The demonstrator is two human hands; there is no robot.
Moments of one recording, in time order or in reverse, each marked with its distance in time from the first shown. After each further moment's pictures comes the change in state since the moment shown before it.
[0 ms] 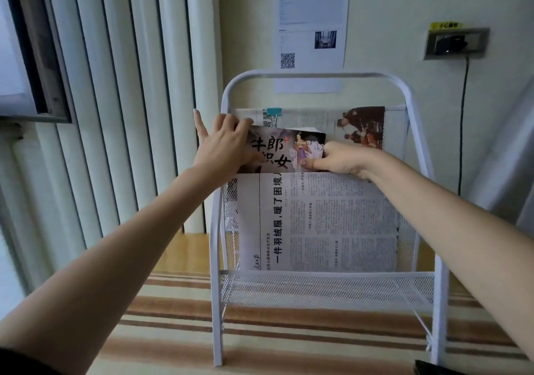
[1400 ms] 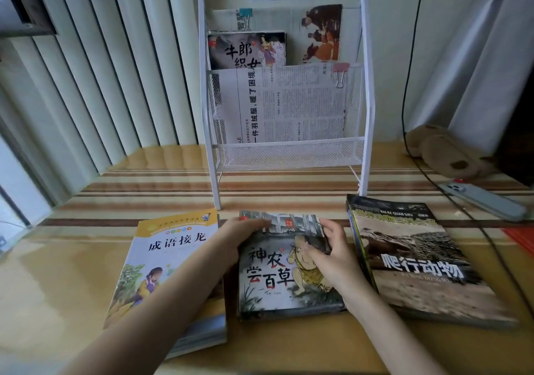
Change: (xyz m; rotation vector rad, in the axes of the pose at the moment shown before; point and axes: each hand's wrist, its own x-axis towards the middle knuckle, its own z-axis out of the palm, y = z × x) left_hand -0.296 0.140 -0.028 -1.389 -0.964 -1.220; right_hand -0.335 0.054 0.237 0.626 0.262 0.409
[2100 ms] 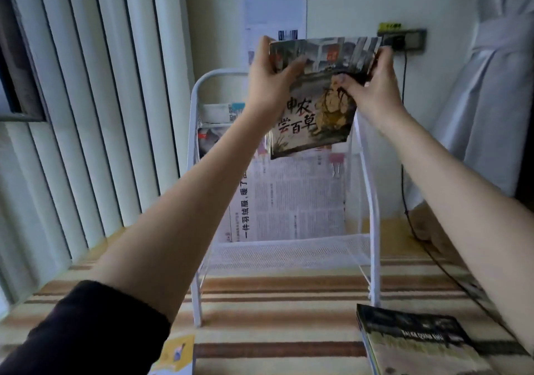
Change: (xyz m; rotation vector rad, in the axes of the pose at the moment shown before) left_hand -0.029 0.328 0.056 -0.077 0.074 1.453; right_hand 0.211 -0.309 -0.137 -0.150 0.448 -0.920
